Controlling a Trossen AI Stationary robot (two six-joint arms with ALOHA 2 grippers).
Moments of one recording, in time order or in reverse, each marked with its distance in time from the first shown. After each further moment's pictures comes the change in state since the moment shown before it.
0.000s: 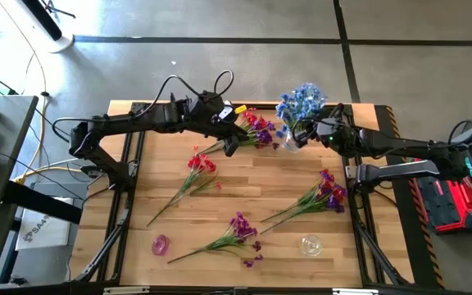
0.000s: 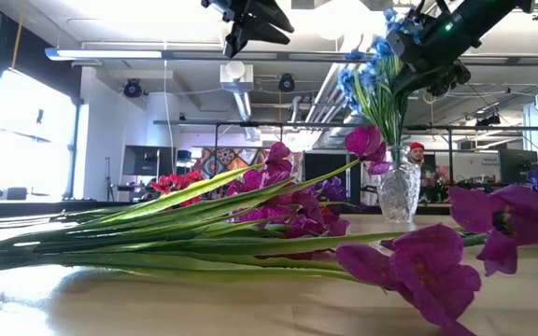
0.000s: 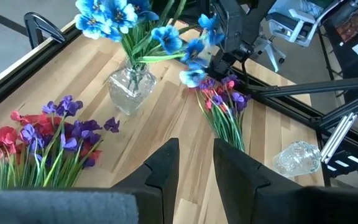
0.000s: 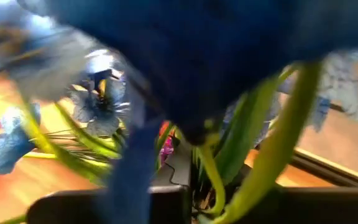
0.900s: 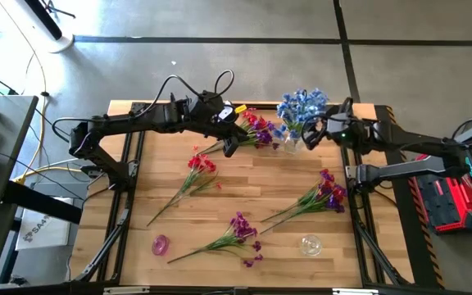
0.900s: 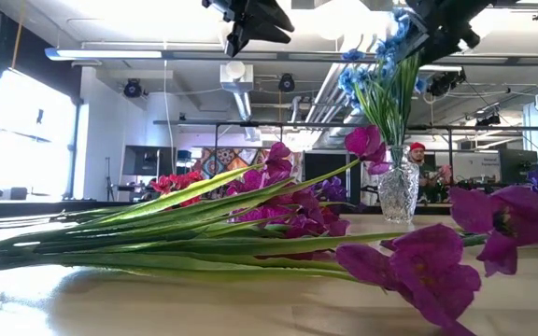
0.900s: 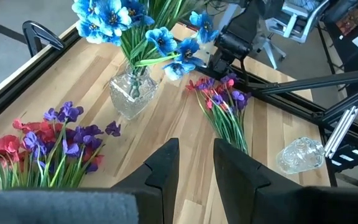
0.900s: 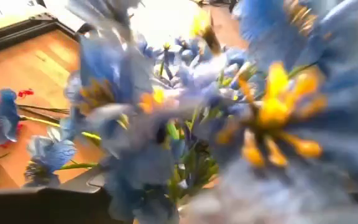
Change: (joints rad) left arm 0.000 0.000 0.000 0.007 0.002 0.043; right arm 0.073 -0.021 0.249 -0.345 -0.008 -0.064
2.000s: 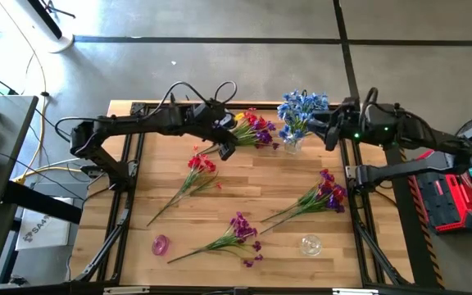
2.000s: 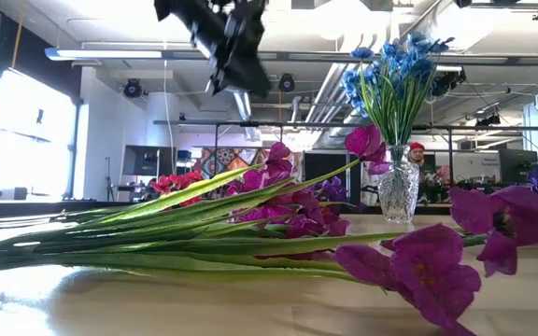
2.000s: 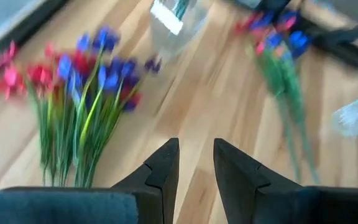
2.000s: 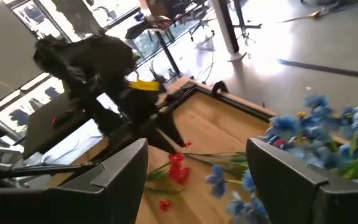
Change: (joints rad) left arm 0.051 0.008 -0.176 -0.044 -0.019 0.030; right arm 0.122 -0.066 0.174 0.131 -0.278 0.204
